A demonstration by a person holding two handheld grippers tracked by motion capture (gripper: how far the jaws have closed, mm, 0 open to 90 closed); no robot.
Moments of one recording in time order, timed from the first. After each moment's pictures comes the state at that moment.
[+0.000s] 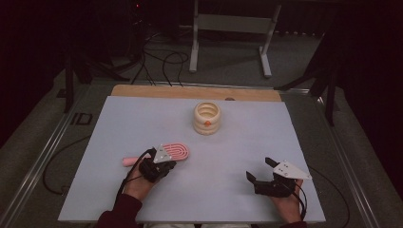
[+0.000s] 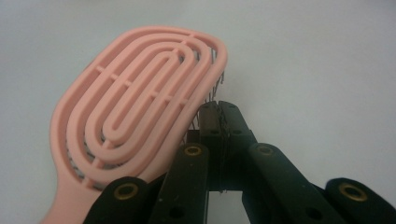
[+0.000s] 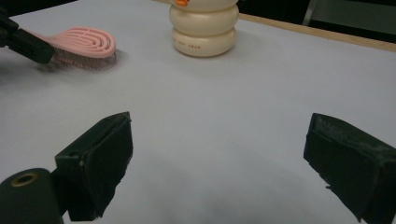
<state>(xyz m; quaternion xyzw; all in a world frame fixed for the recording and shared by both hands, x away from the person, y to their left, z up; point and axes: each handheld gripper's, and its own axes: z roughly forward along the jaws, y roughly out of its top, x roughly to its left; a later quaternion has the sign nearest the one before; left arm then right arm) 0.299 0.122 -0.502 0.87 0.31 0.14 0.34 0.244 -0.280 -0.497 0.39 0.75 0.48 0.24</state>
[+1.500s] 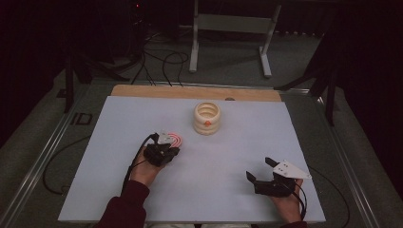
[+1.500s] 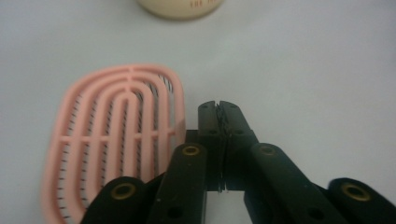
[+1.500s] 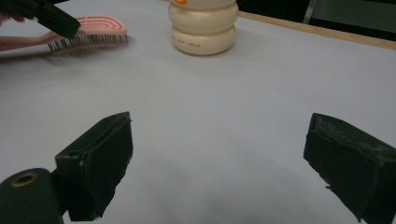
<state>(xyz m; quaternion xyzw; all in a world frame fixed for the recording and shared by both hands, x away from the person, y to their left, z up) 0.326 0.120 -0.471 0.84 0.36 0.15 0.38 0.245 -0.281 -0.497 0.39 0.75 0.48 0.24</state>
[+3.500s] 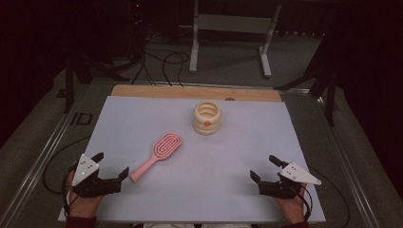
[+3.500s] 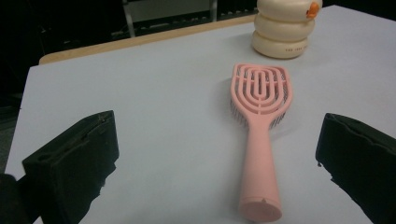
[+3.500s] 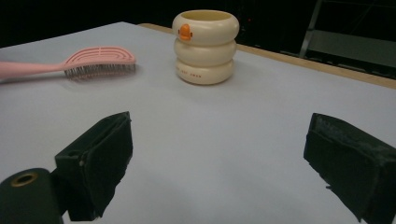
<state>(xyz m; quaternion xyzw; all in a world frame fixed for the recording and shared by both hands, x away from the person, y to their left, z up) 0.225 0.262 -0.467 0.73 0.44 0.28 0.45 0.236 -0.289 -0.487 0.37 0.73 0.52 0.26</state>
